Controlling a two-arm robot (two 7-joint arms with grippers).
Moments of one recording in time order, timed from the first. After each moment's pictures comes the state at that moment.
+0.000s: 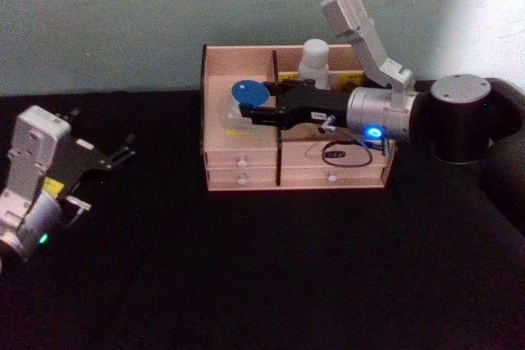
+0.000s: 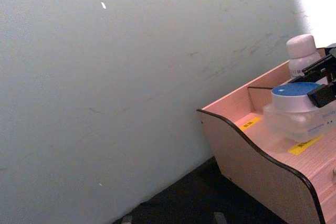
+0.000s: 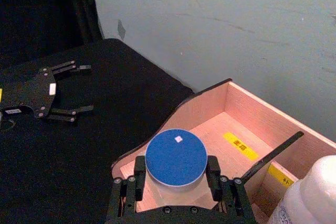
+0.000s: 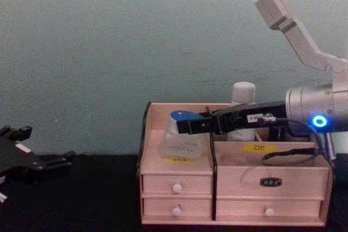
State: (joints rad) left arm -0.20 0.60 0.45 -1.41 -0.25 -0.12 0.03; right arm 0.74 0.31 -0.64 -1.02 0.47 0.23 0.66
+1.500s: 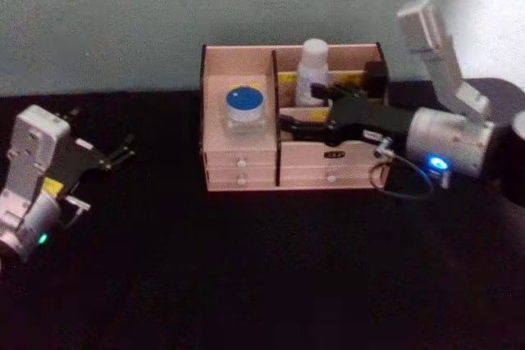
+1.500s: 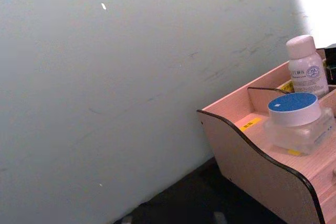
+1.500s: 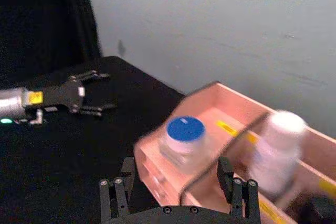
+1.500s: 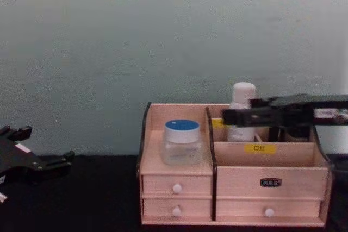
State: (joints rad) left arm -0.20 0.60 0.45 -1.41 -0.25 -0.12 0.03; right arm 0.47 0.53 -0.52 -1.47 0.58 0.28 0.56
